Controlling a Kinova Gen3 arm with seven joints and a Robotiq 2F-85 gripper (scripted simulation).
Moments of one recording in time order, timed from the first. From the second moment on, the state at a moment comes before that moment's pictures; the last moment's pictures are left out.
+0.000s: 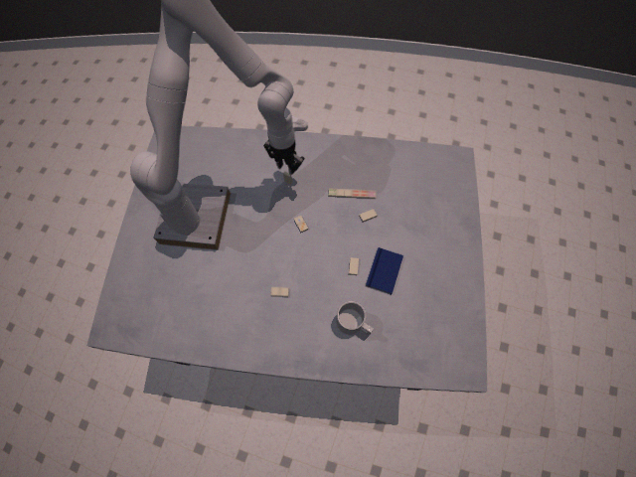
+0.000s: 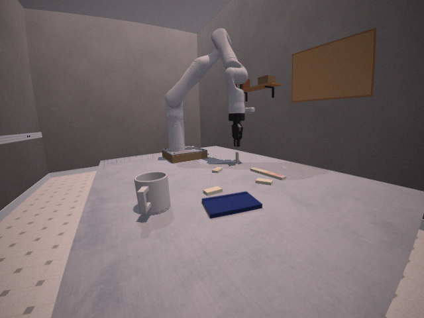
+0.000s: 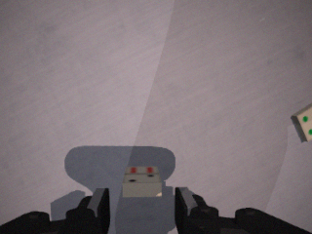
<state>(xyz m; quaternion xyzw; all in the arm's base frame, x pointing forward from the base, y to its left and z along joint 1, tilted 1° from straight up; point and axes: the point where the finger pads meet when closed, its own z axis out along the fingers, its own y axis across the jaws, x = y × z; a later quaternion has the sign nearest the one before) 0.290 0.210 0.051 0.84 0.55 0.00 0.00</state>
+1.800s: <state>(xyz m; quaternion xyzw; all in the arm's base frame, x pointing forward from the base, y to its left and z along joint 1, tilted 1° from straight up) 0.290 0.210 0.034 0.84 0.55 0.00 0.00</state>
